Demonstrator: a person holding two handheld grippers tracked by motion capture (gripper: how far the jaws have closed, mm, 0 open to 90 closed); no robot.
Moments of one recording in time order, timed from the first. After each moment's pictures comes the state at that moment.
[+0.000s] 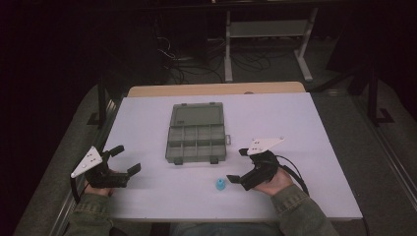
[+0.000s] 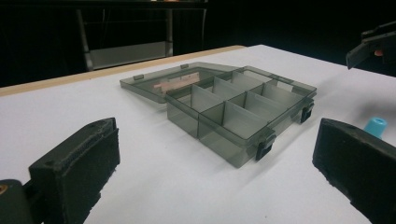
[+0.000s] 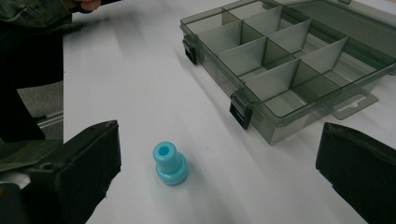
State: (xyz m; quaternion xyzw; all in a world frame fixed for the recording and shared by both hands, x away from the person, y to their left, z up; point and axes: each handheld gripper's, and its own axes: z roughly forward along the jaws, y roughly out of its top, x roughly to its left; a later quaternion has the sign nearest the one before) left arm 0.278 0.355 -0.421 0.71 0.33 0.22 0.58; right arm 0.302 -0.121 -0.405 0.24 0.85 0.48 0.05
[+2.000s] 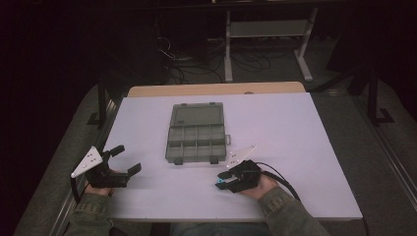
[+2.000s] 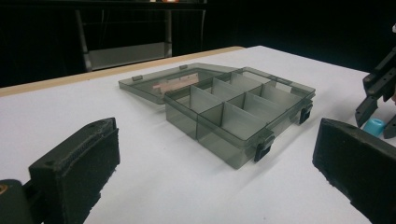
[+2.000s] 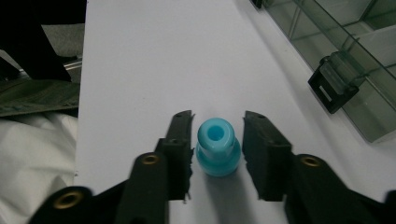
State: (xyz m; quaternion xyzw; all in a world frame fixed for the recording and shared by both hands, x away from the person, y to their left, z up) left arm 0.279 0.355 -0.421 0.71 0.33 0.22 0.58; right arm 0.301 -0.079 -0.435 0.16 0.90 0.40 0.00
